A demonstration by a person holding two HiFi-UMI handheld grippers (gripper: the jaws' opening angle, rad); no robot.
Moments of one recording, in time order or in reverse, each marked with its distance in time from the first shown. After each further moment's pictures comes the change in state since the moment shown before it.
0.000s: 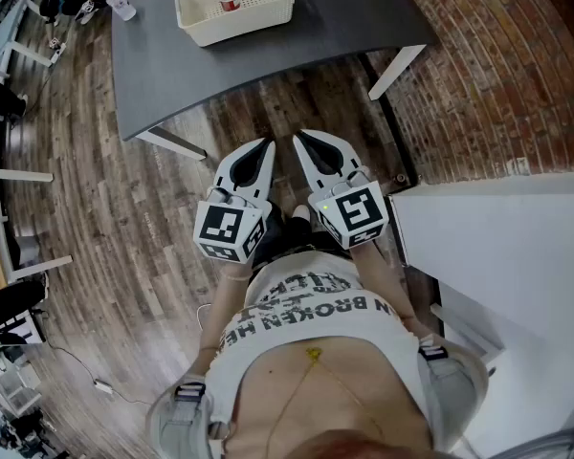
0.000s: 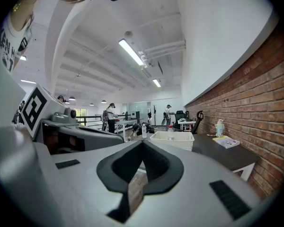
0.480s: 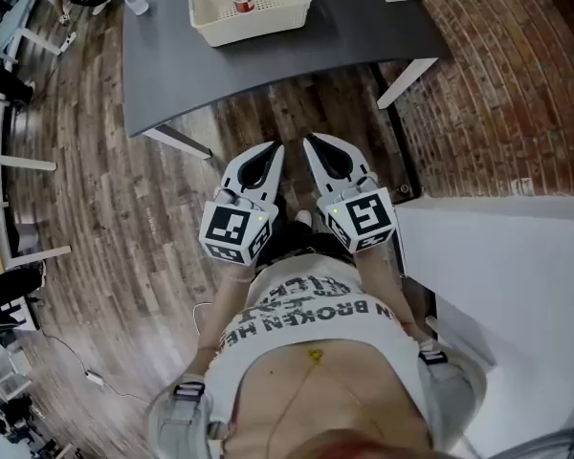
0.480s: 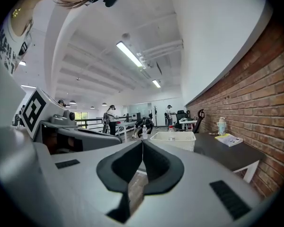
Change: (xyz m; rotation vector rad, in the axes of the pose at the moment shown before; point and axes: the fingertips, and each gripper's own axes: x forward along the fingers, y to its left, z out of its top) left arm 0.014 0.009 0.000 -0.008 0.004 0.006; right arm 0.013 -0.015 -0.001 0.030 -0.016 0.015
